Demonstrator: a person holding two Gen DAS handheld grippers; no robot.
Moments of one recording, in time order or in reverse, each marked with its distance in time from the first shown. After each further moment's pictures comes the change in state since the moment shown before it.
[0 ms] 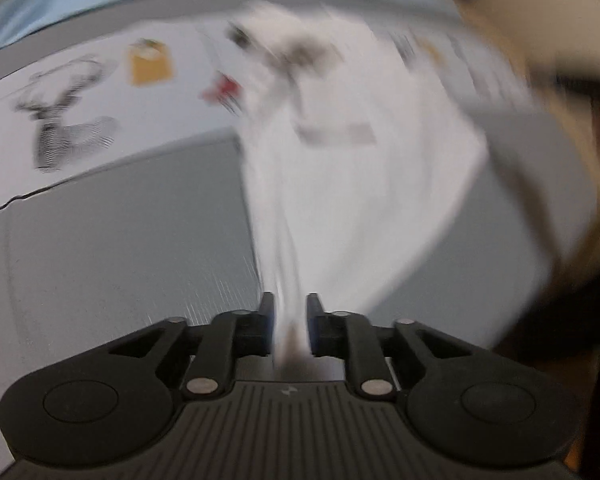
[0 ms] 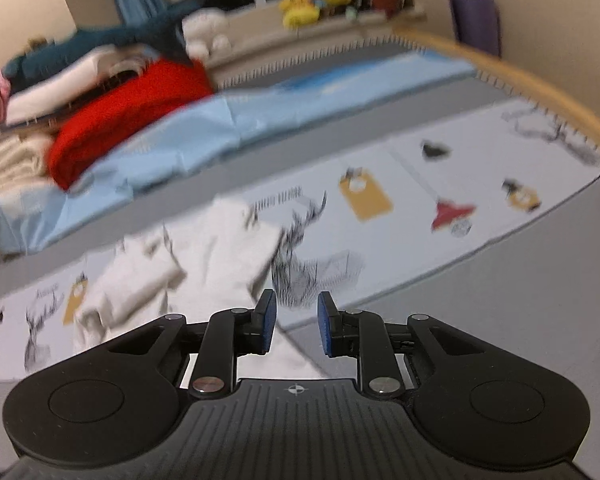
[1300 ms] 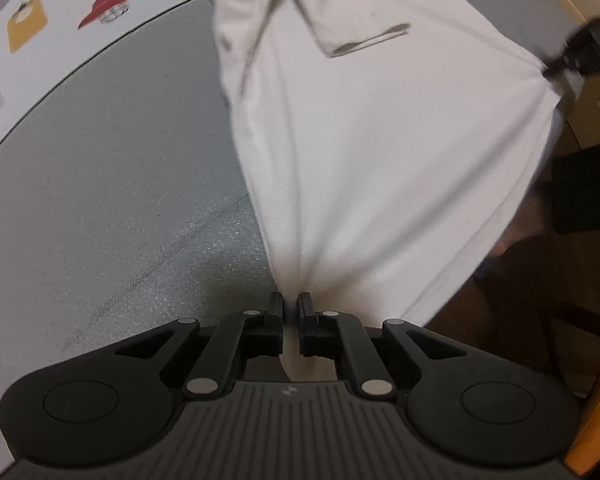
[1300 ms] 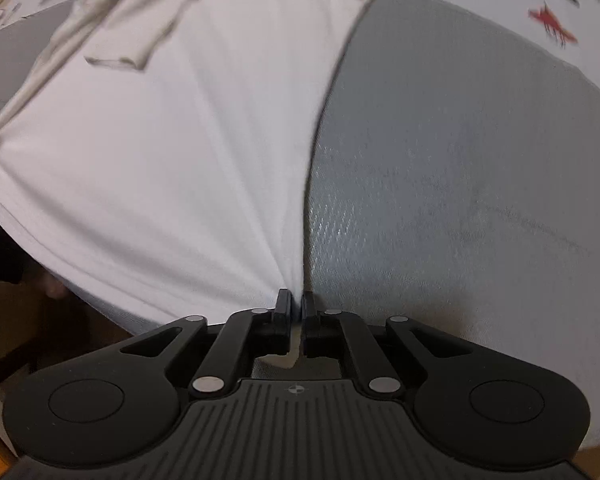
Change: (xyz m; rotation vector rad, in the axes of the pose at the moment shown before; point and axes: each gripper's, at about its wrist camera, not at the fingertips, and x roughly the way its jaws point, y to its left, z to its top) left arm 0.062 -0.088 -0.040 0.368 0.329 0.036; right arm 0.020 -0.055 -0.132 -0.562 0.676 0.055
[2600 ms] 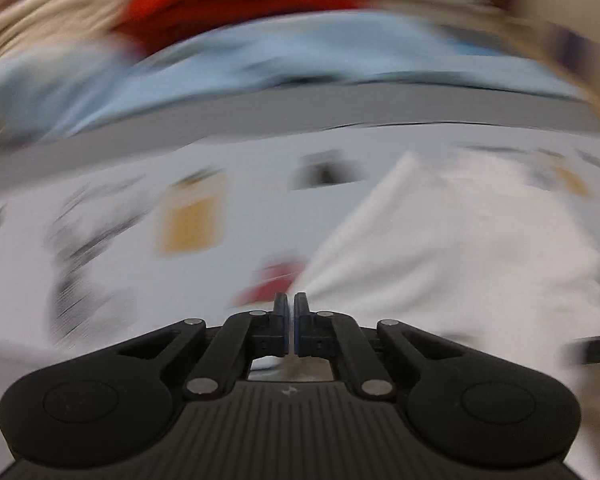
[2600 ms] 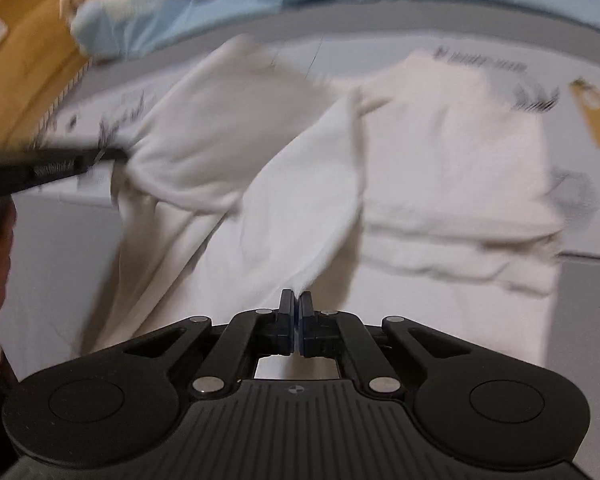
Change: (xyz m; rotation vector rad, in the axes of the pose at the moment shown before) left arm -0.008 0.115 0.183 -0.586 -0.447 0.451; right arm 0.009 0.070 0.178 0.123 -0.344 0.217
